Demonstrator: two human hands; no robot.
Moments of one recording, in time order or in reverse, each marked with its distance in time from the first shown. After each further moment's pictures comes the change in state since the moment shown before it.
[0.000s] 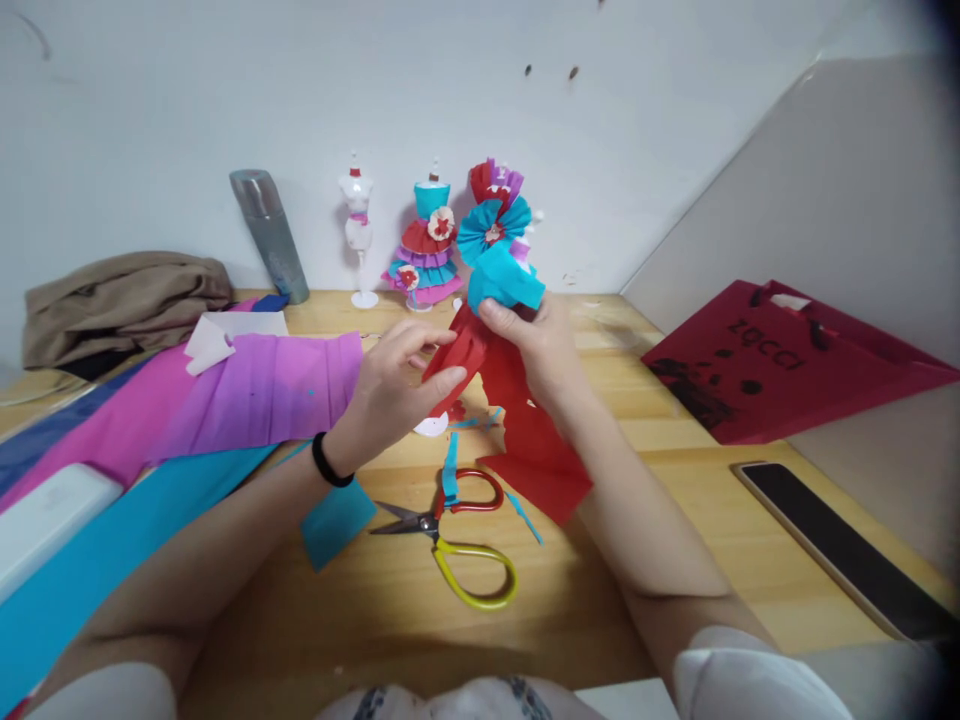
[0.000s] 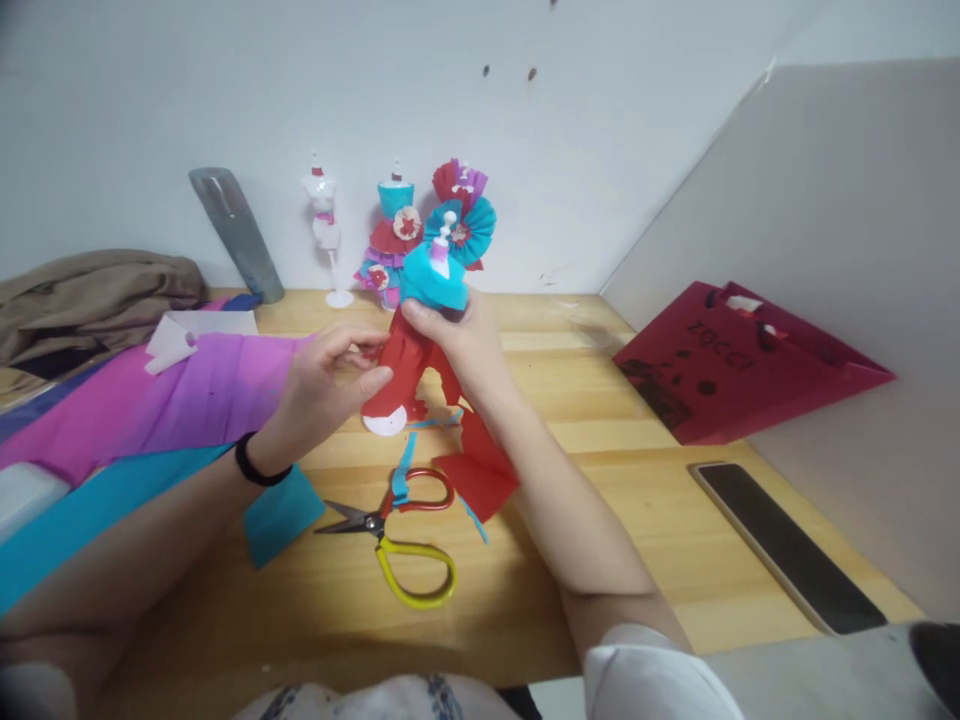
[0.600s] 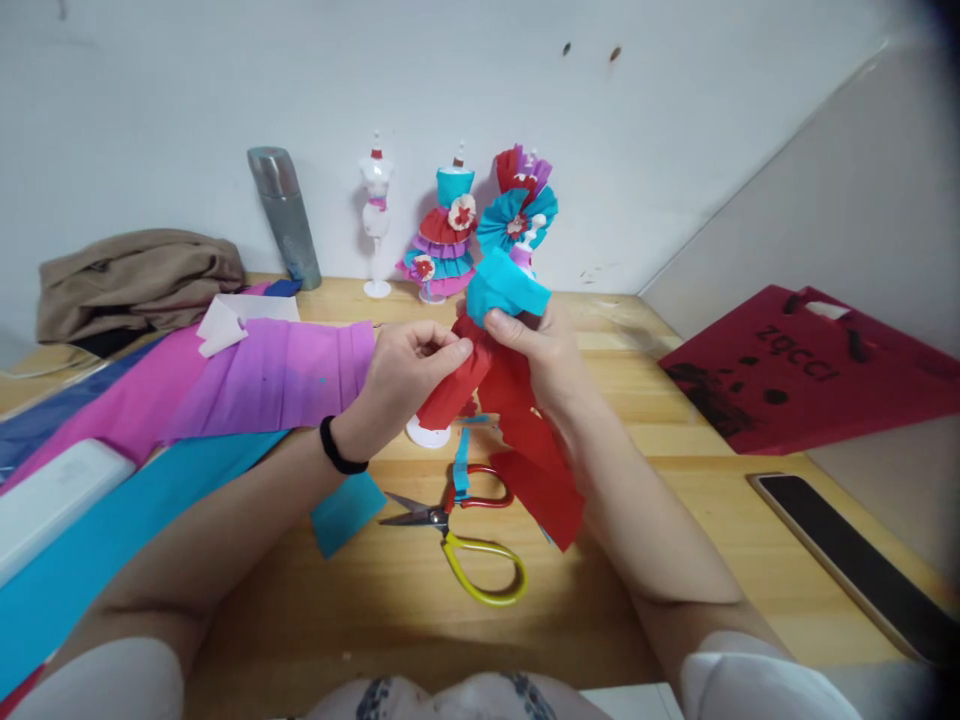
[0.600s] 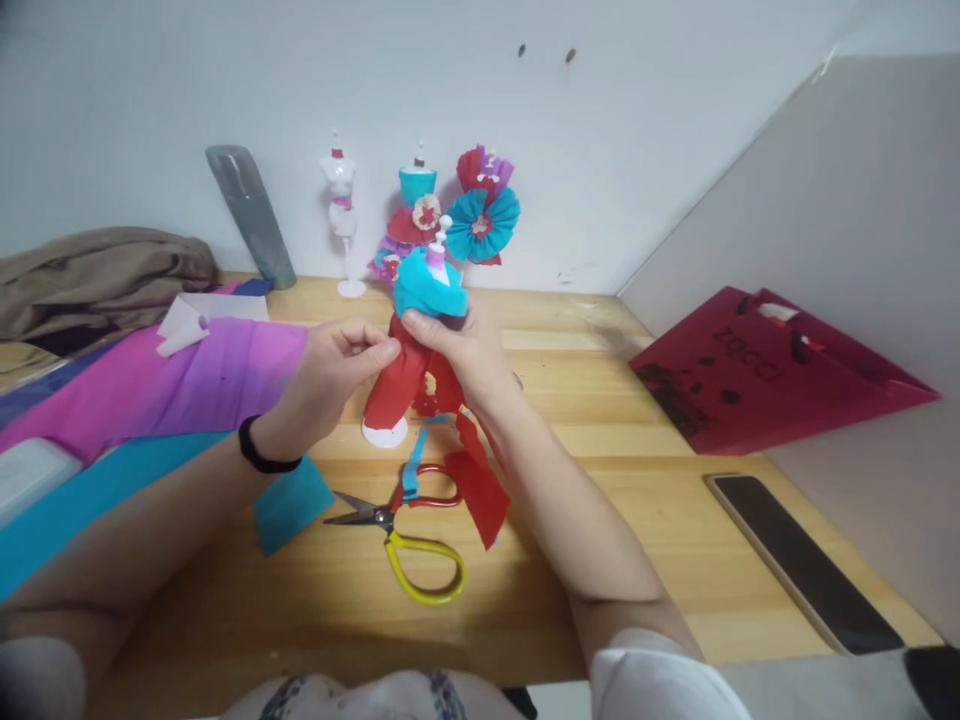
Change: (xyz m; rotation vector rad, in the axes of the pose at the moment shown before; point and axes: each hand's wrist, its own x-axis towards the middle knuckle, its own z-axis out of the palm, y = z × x) left_hand 0.004 0.014 0.001 -0.363 0.011 -0.499; right_hand -0.012 0.008 0.014 0.126 -0.118 0.113
